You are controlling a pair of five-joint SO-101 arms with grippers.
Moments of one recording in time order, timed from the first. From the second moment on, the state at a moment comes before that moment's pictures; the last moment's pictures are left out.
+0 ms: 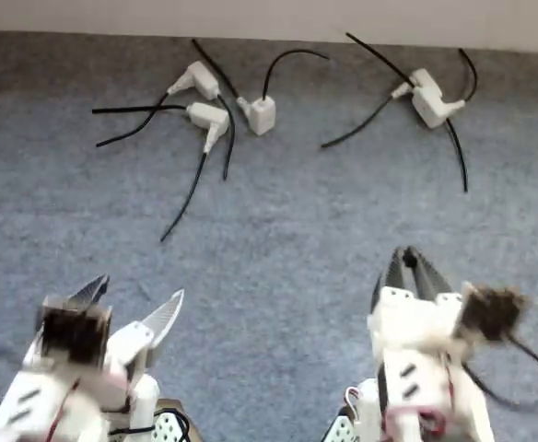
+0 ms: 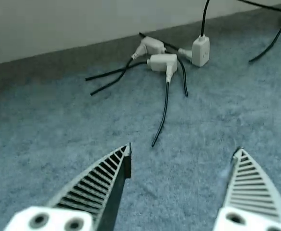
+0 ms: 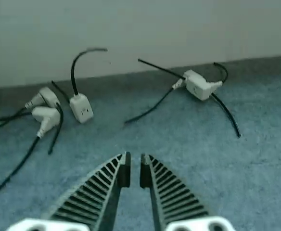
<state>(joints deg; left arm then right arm) -3.6 -104.1 51.5 91.5 -8.8 -1.4 -104.6 61.3 72.0 -4.0</state>
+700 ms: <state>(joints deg) -8.6 -104.3 87.5 80.9 -8.6 -1.8 -104.4 95.0 68.4 -0.9</state>
